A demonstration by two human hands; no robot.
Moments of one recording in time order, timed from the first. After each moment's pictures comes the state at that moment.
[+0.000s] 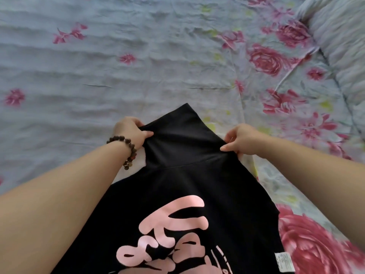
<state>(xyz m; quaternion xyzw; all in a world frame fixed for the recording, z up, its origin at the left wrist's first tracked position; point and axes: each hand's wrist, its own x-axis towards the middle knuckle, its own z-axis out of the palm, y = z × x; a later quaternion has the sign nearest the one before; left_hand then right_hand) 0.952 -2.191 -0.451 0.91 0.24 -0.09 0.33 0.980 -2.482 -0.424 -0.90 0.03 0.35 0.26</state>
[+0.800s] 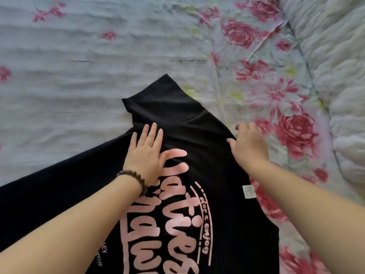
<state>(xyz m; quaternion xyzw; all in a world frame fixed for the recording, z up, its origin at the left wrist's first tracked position) 0.795 -2.272 -0.454 0.98 -0.07 -0.17 0.01 0.833 -2.528 -0.436 -0.99 0.09 0.07 0.11</state>
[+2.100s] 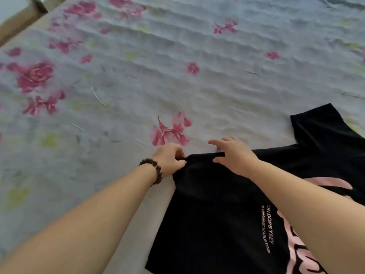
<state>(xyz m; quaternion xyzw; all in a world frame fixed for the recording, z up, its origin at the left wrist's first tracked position) 0.675 -1.900 -0.433 0.91 0.15 -0.17 0.35 0.767 -2.099 -0.403 -0.91 -0.31 0.28 0.09</state>
